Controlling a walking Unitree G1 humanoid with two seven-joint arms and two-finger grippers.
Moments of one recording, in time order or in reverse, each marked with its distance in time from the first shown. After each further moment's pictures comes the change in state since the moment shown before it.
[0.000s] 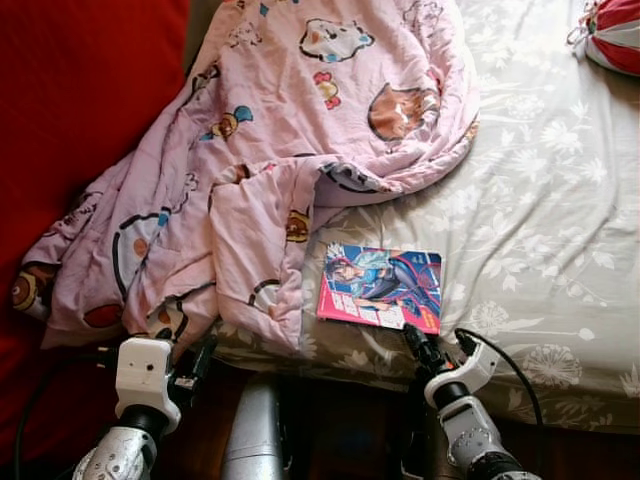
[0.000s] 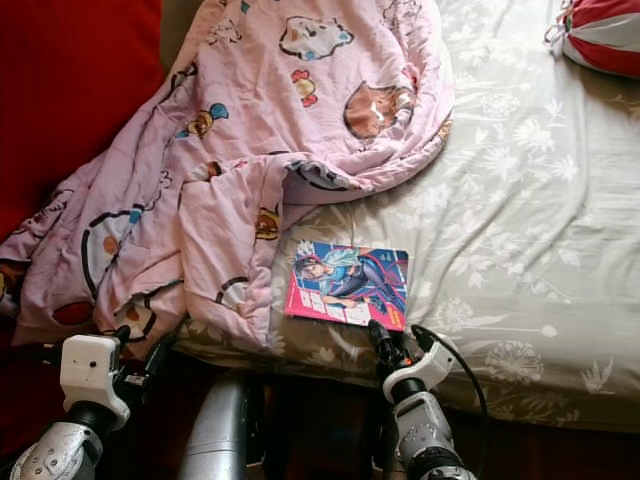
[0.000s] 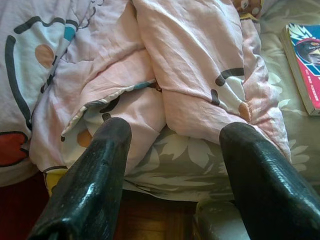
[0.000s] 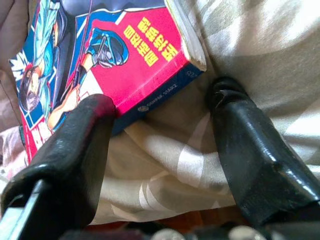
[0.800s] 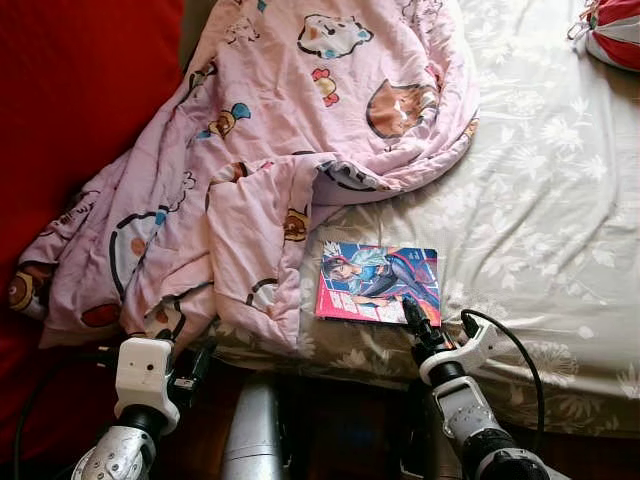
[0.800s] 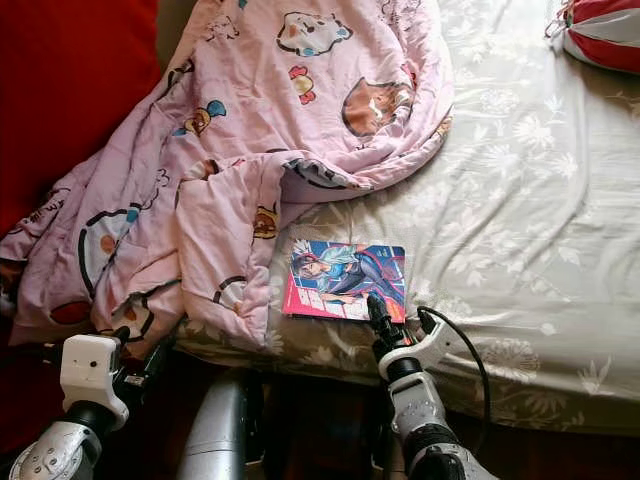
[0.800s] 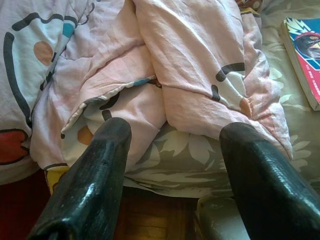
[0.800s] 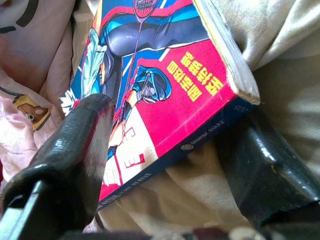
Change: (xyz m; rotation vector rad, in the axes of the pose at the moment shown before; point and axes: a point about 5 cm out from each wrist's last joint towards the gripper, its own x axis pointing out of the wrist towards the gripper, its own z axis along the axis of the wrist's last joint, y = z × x) left arm 0.000 0.001 0.000 0.010 0.007 -0.002; right arm 0.016 0.021 0.012 0.112 -0.053 0.091
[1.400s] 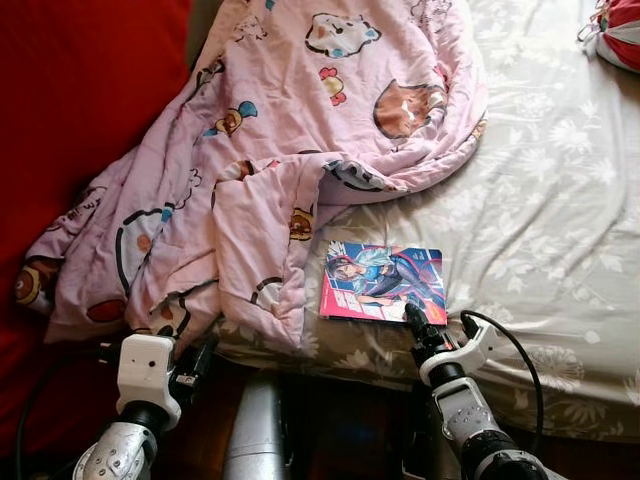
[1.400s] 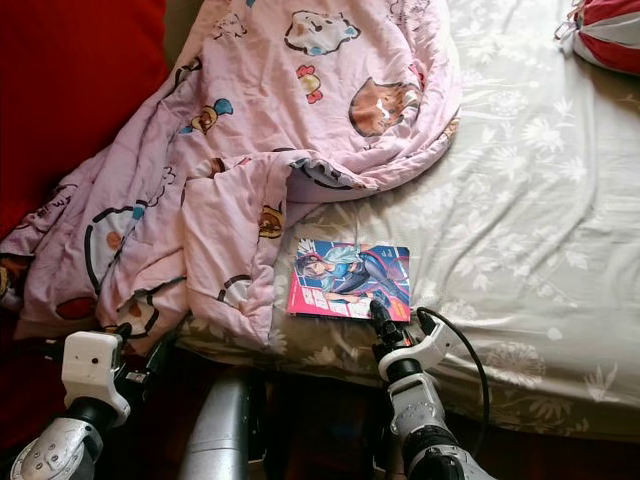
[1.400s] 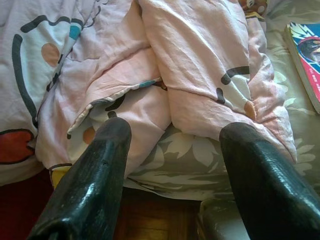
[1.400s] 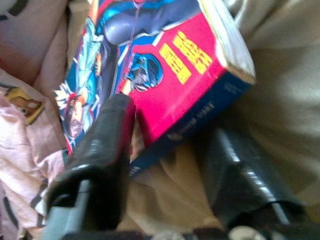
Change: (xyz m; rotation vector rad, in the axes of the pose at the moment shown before) left arm 0.003 -0.002 0.003 0.004 -0.016 -0.010; right arm -0.005 -0.006 -0.002 -0.018 -0.012 -0.040
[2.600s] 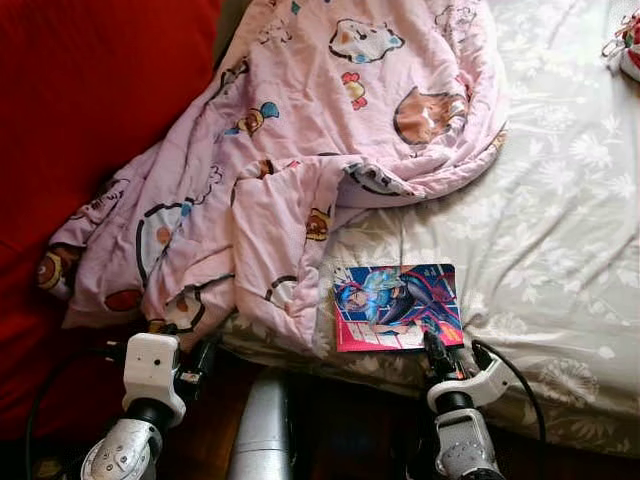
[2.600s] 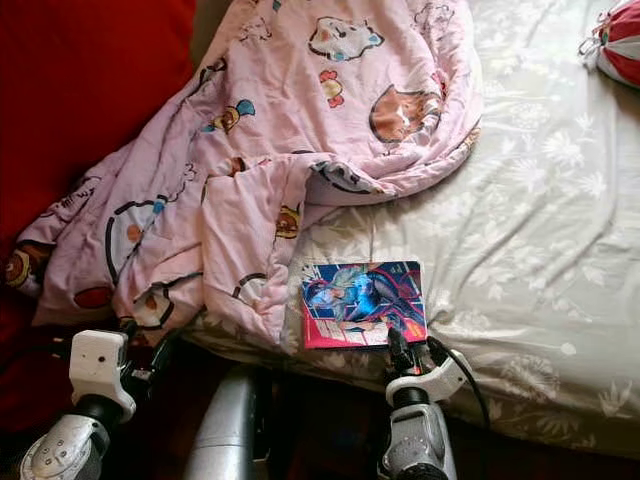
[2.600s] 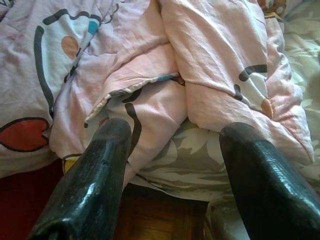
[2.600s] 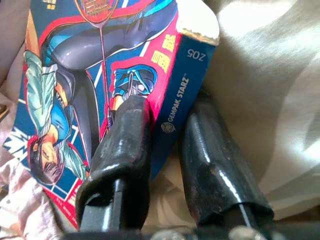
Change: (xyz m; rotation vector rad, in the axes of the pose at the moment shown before) left arm 0.008 -0.001 -0.005 -0.002 -0.014 0.001; right arm -0.032 -0.027 -0.005 -0.043 -0.172 -0.159
